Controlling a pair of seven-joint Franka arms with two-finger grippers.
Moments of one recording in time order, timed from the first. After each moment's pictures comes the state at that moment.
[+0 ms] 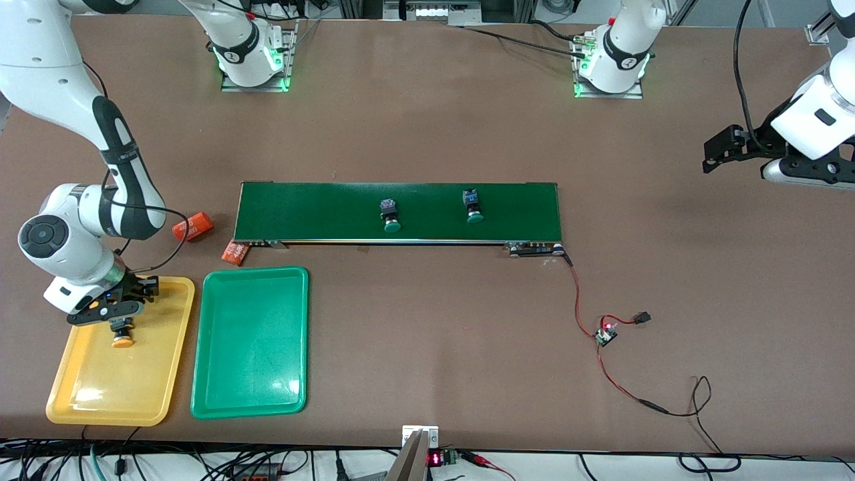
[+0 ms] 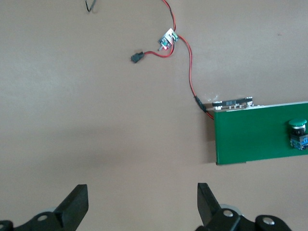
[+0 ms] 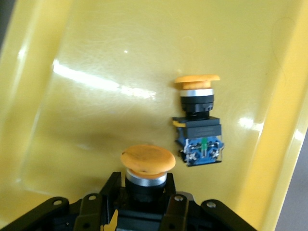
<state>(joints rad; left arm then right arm) 0.00 -0.03 -0.03 -1.69 -0.02 1.62 0.05 -0.19 0.71 -0.01 -1.70 -0.28 2.58 -0.25</state>
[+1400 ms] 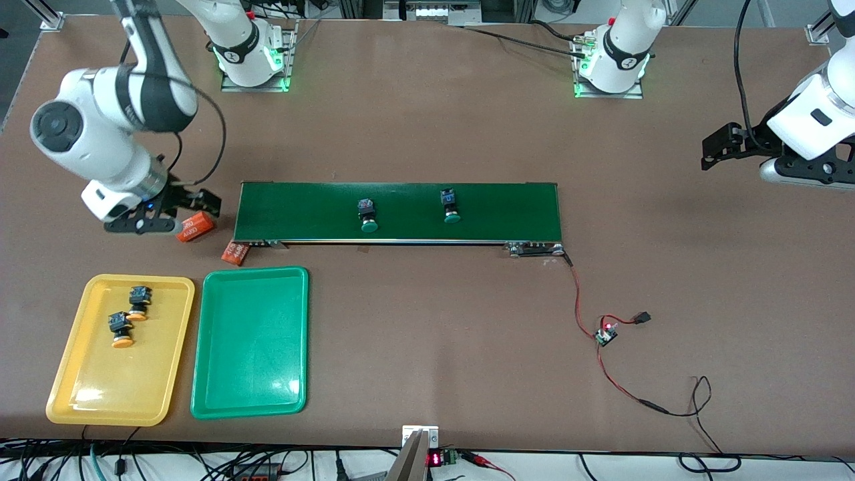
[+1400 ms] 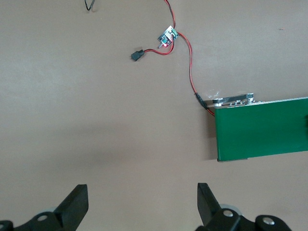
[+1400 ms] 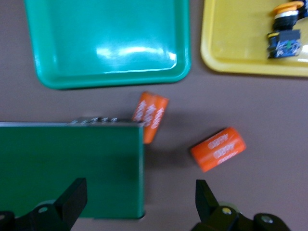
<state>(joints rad) -0.01 -0.02 -0.04 -1.67 0.00 1.60 0.05 -0.02 0.02 0.15 -2.21 -0.02 2.21 0.14</state>
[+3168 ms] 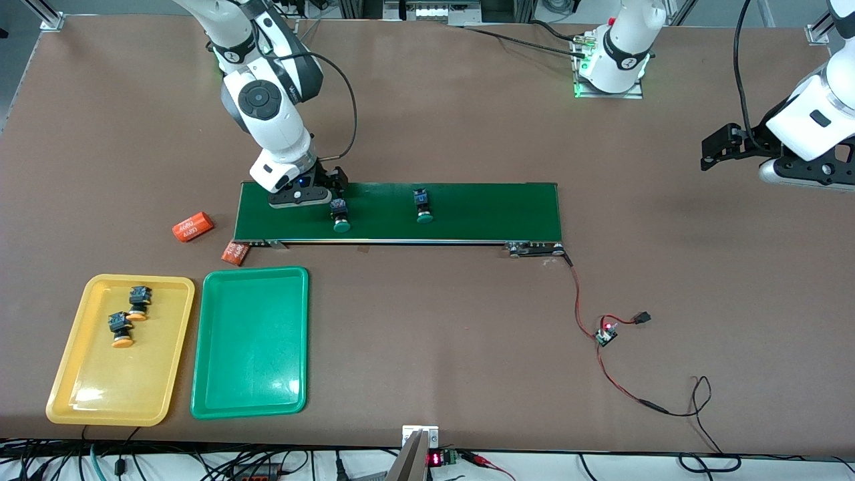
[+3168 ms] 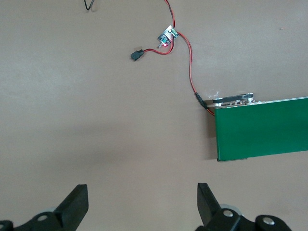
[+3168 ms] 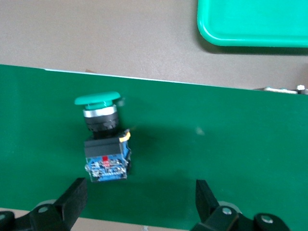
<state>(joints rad) -0.01 -0.02 -0.04 -1.67 0.00 1.60 0.05 0.16 0.19 0.37 -2.31 -0.13 2.56 0.52</state>
